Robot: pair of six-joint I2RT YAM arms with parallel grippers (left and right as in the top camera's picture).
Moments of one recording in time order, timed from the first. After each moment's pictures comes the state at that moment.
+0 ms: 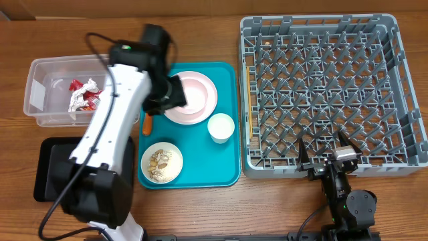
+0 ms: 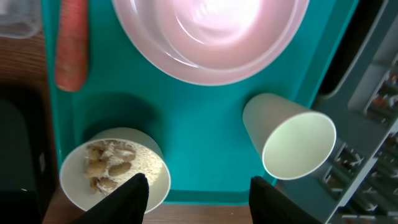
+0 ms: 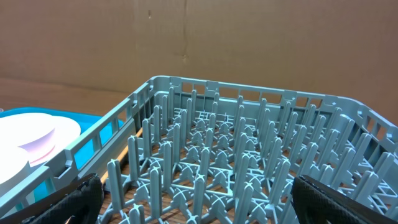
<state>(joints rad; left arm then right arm) -0.26 1.83 1.73 -1.39 0.12 -0.50 0.11 0.01 0.02 -0.03 -0.04 -0.07</state>
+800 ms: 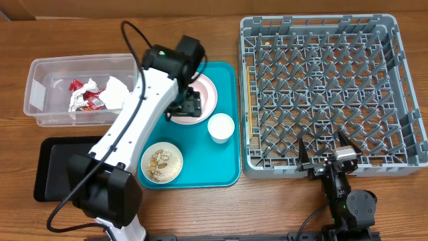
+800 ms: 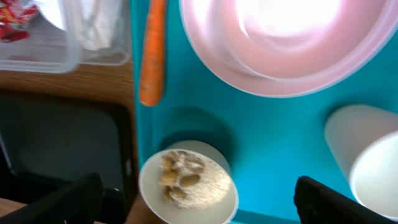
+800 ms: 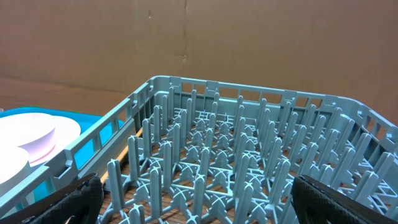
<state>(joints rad) -0.37 1.85 1.73 -1.44 -0.23 -0.46 0.11 0.01 0.02 -0.03 -0.04 -0.07</state>
